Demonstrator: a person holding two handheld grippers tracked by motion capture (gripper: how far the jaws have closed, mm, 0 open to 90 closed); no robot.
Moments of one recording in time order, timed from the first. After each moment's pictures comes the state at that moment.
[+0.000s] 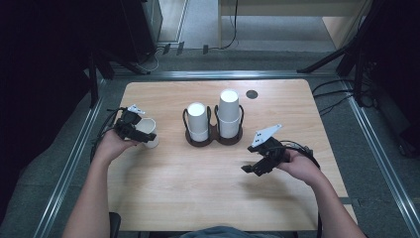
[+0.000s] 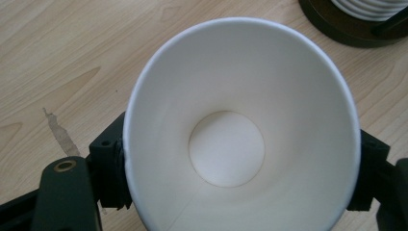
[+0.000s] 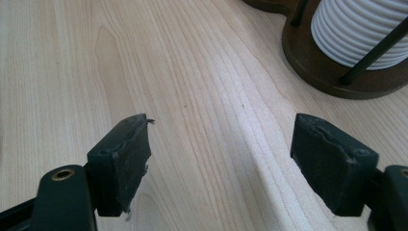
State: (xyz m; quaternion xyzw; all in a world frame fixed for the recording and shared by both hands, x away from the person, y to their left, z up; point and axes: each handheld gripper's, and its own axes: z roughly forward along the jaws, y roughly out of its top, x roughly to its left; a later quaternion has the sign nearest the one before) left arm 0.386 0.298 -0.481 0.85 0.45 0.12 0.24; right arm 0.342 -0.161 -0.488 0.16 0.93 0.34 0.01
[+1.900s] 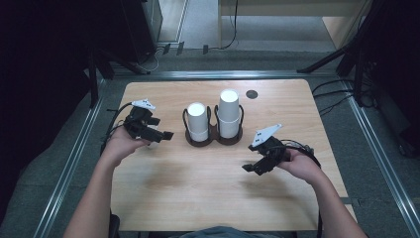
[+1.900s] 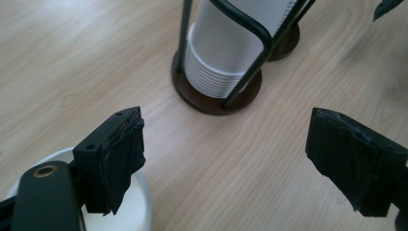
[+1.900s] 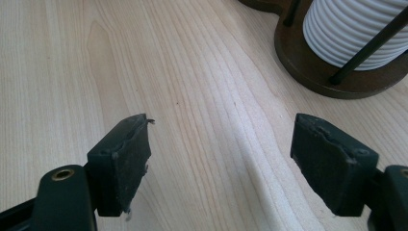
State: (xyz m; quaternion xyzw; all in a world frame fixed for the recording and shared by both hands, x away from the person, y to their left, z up) left arm 0.362 0.240 -0.431 0.85 0.39 0.06 0.35; right arm 0.344 -0.163 -0.486 0.16 0.93 0.34 0.03
